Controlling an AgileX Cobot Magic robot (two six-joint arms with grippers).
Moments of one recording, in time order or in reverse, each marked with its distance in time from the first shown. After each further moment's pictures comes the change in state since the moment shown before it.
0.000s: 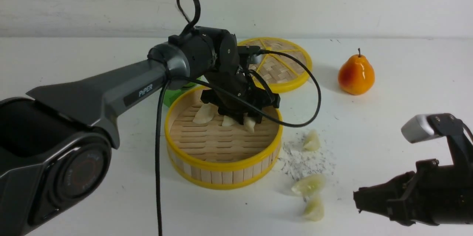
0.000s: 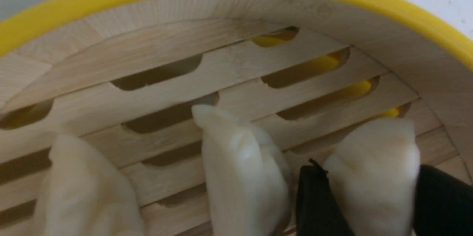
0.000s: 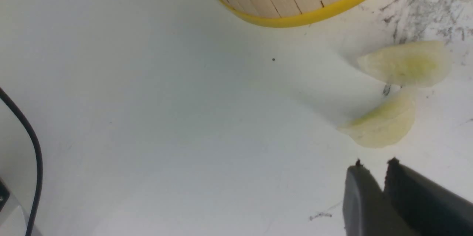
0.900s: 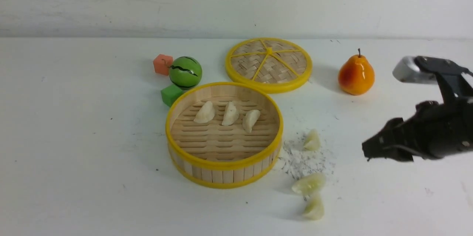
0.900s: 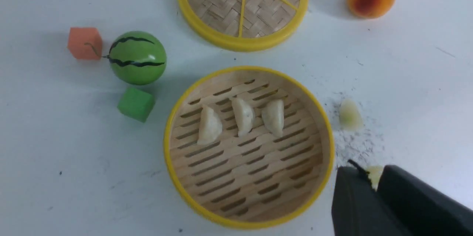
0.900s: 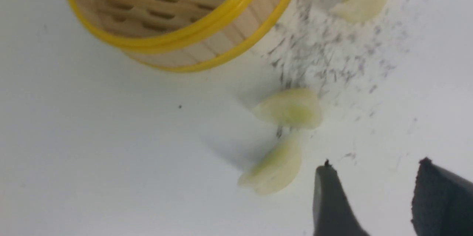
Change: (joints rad) right arm 0.030 0.192 -0.384 -0.510 -0.007 0.569; left arm 0.002 -0.768 0.039 0.143 0.425 0.026
